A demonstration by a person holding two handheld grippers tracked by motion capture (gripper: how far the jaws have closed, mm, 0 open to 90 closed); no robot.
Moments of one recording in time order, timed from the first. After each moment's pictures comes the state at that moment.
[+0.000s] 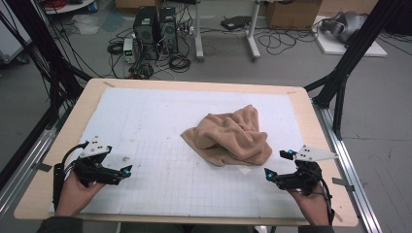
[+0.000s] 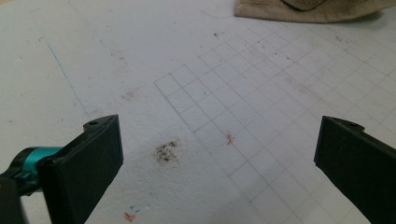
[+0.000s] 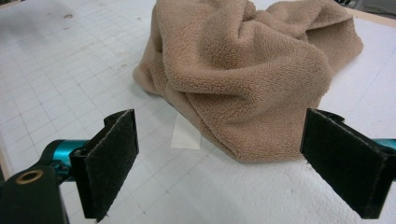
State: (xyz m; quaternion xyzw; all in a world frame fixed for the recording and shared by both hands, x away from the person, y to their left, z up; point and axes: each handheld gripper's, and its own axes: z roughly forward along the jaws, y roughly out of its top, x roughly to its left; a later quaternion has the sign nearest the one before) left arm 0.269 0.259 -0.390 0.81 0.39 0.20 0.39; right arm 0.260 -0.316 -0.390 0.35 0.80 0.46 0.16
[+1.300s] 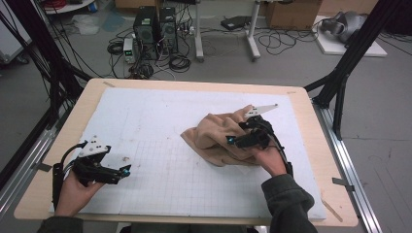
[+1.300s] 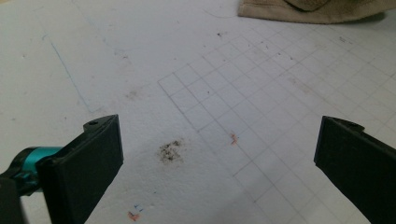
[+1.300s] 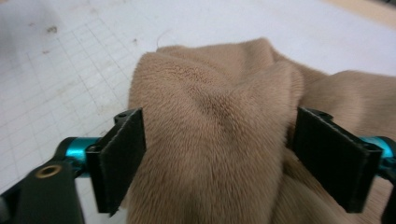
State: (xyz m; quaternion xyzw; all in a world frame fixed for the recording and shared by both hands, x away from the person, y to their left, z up) left arm 0.269 0.264 -0.392 0.81 0.39 0.20 0.39; right arm 0.385 -0.213 -0.379 0.33 0.85 0.41 0.09
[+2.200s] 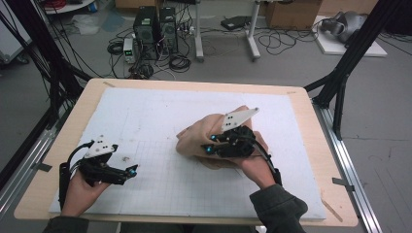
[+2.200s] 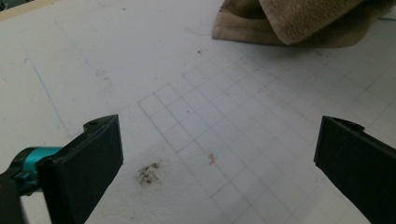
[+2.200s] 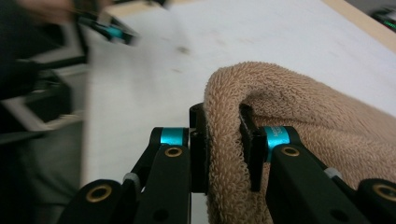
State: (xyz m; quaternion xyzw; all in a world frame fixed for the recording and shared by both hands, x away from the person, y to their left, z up) left arm 0.267 0.242 -0.384 0.81 0.36 0.20 0.41; right arm 0.319 -0.147 -0.321 0.14 0.87 0.47 0.04
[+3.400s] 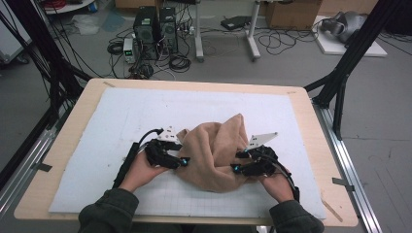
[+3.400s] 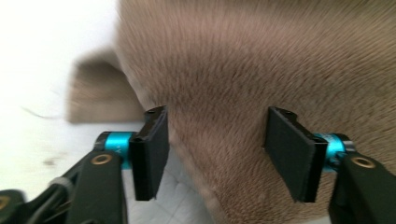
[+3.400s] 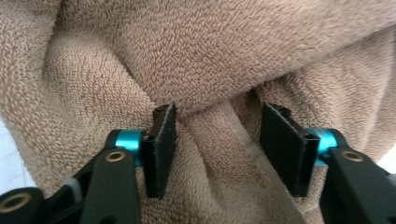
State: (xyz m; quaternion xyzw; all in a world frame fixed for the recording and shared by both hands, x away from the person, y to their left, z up) left arm 0.340 0.105 -0.417 0.89 0.25 0.08 0.38; right arm 0.320 -0.226 -0.413 0.26 0.89 0.38 0.07
